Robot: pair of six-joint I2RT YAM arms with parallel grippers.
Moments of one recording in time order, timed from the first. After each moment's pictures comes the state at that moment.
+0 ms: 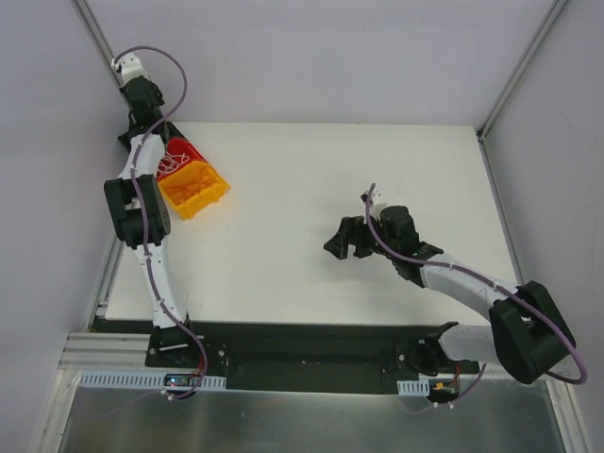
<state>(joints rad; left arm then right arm) 0.18 2.23 1.93 0.26 -0.22 -0.11 0.58 1.24 0.57 0.15 -0.29 0.45</state>
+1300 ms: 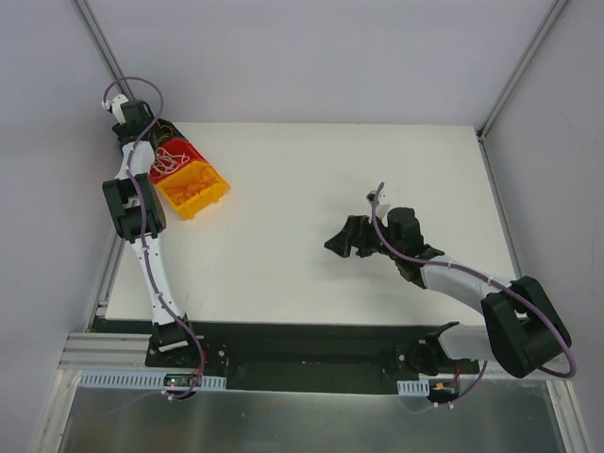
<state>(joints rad) 0.29 2.50 2.15 -0.15 -0.24 -0.41 0.51 1.29 0.51 0.33 -0.42 0.54</state>
